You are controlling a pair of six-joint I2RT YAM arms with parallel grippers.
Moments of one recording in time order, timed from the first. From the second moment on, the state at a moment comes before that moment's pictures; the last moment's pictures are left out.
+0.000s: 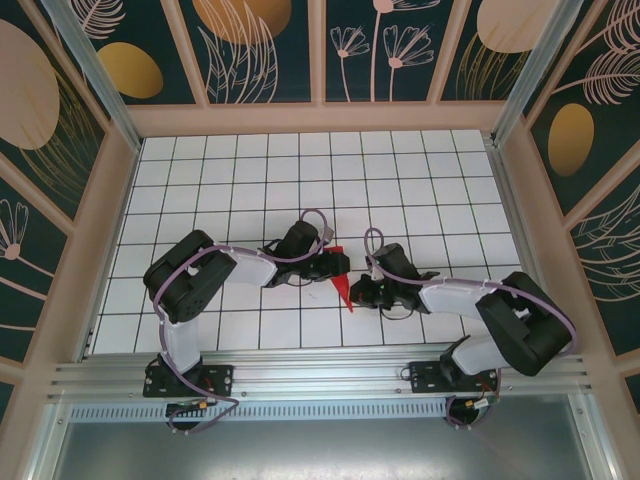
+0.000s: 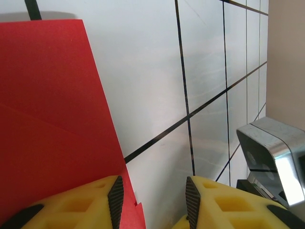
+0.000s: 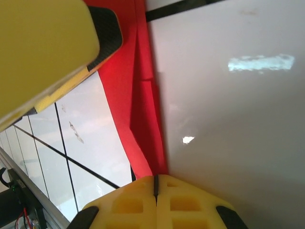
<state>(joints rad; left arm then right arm) -0.76 1.91 0.86 0.36 0.49 -0.95 0.66 1.38 0.42 0.03 -0.44 0.86</state>
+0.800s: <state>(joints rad) -0.76 1.92 0.86 0.35 0.49 -0.95 0.69 1.47 0.47 0.06 -0.43 0.89</state>
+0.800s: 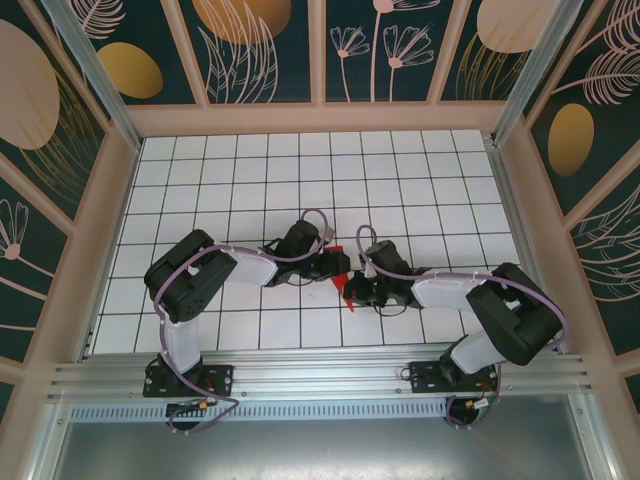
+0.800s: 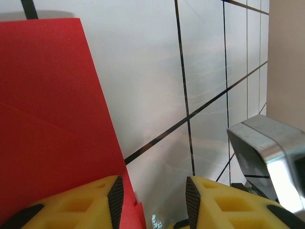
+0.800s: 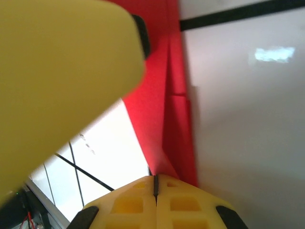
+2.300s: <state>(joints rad) -0.76 1.92 0.88 0.33 0.49 -0.94 0.70 1.44 0.48 -0.03 -0.49 0.81</state>
